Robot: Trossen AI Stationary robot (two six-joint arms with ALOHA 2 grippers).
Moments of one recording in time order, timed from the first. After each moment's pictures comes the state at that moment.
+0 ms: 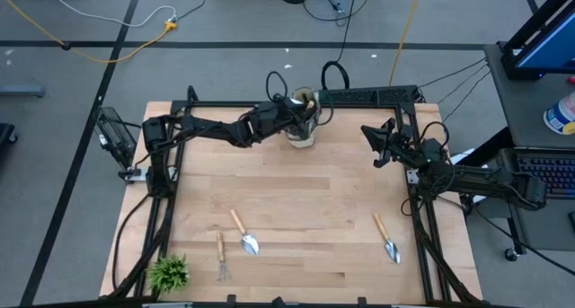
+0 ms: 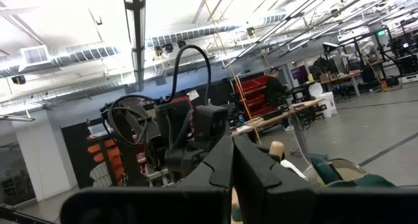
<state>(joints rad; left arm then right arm) 0.37 1.91 1.12 0.73 -0.19 -0.09 -0.45 0.67 0.06 0.99 -0.02 0.36</state>
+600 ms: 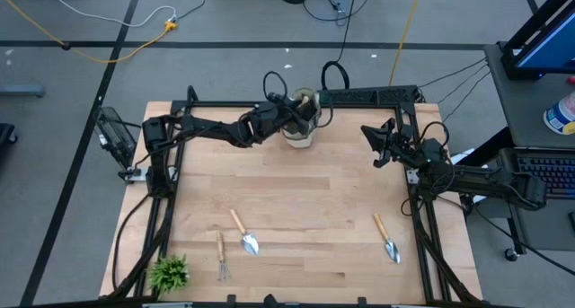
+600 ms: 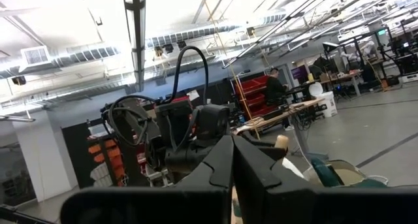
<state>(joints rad) 0.37 1.91 1.12 0.73 -0.35 -0.09 -0.45 0.67 0.06 0.99 -0.02 0.36</state>
